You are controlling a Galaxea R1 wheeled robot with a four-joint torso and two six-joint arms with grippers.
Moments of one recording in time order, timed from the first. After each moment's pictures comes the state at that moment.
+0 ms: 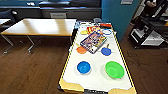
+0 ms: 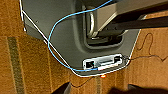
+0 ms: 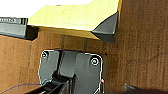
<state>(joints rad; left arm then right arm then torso) 1.45 2.95 -2.59 0.16 -0.12 -0.03 -0.74 1.72 -1.18 -0.27 -0.34 0.36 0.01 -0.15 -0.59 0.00</state>
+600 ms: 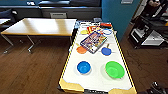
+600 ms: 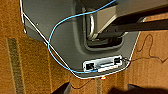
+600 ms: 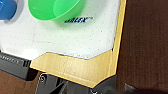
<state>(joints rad) 1.45 2.95 -2.59 0.16 -0.13 -0.04 -0.52 1.80 -1.25 -0.25 -0.37 0.41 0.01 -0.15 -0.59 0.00</state>
